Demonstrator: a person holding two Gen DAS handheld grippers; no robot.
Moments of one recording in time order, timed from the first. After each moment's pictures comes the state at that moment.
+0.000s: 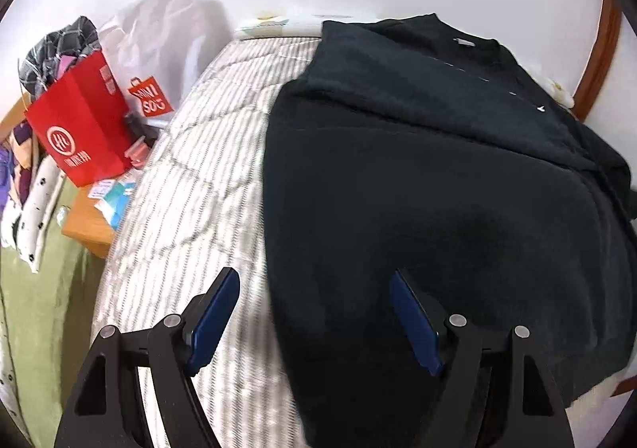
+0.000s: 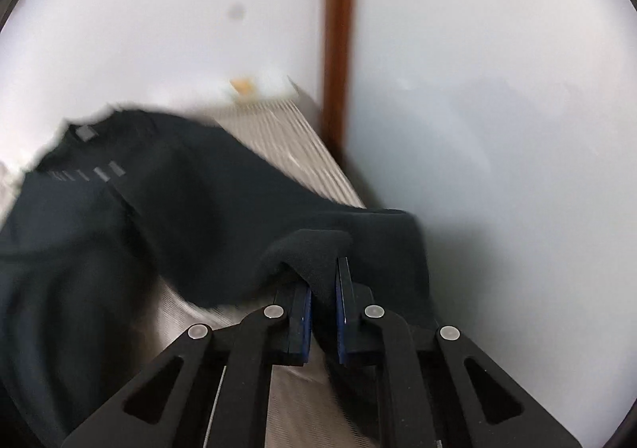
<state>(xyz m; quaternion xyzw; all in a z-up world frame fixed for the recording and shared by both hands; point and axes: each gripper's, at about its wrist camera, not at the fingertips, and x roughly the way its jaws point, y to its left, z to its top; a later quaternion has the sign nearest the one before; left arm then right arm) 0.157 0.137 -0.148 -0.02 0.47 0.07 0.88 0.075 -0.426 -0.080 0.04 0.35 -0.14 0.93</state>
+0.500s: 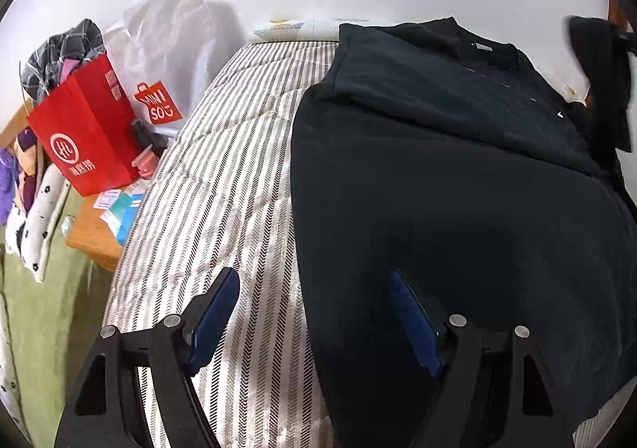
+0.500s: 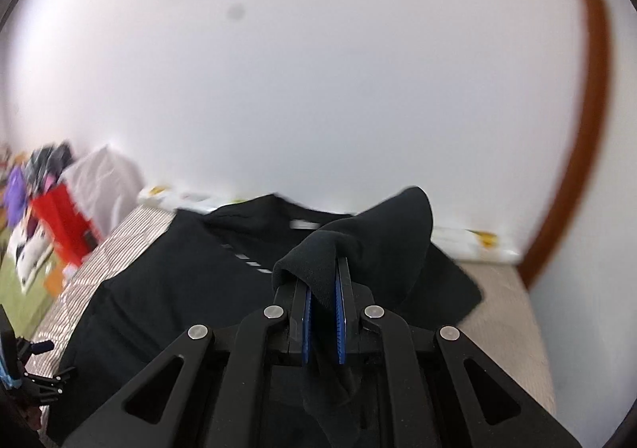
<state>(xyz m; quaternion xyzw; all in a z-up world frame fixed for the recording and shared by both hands) 0.176 0.156 -0.160 -0.02 0.46 0.07 0.89 0.204 -0.137 0.018 -0.07 0.27 0.09 0.95</state>
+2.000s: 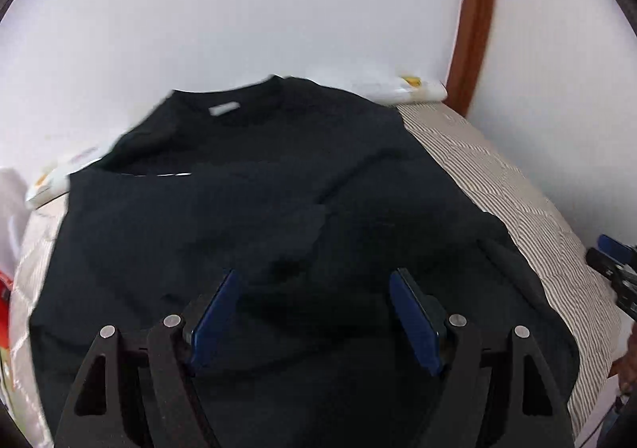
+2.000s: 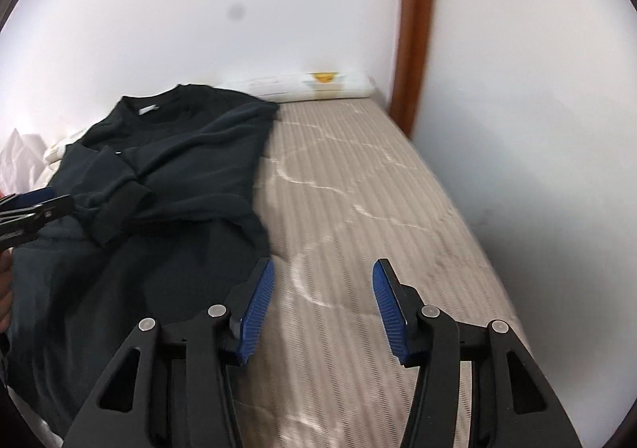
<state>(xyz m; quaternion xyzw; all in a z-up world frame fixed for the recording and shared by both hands) 0.318 -0.134 -0.107 0.06 0.41 -0.14 0.90 0.085 -0.358 -0.088 0.03 0.39 -0.09 0.92</state>
